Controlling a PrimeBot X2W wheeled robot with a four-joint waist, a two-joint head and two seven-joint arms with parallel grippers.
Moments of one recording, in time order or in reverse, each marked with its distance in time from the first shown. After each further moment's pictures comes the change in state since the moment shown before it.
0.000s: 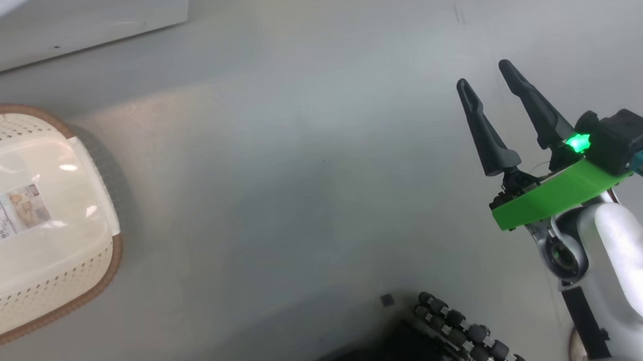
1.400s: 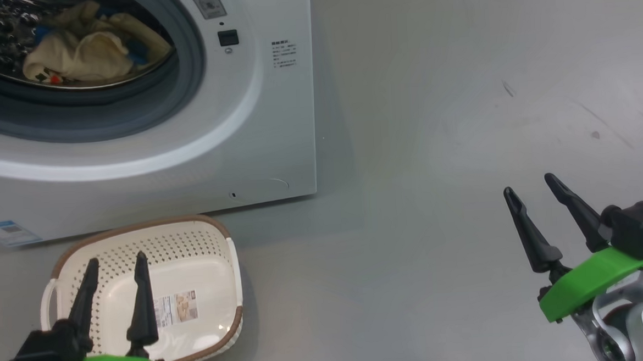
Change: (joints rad) left arm 1.397 -0.266 -0.012 -0.799 -0.063 0.069 -0.244; right arm 0.345 -0.026 -0.165 -0.154 -0.098 0.000 0.212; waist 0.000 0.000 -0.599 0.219
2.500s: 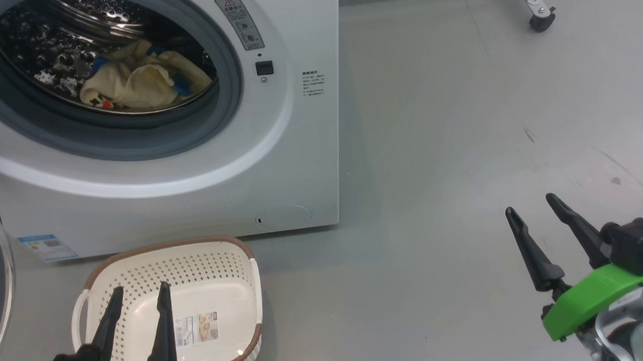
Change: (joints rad) left arm 0.077 -0.019 -0.039 -0.013 0.010 0.000 0.000; right arm 0.071 -0.005 -0.002 -0.050 -0.009 0.000 0.047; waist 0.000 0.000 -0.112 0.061
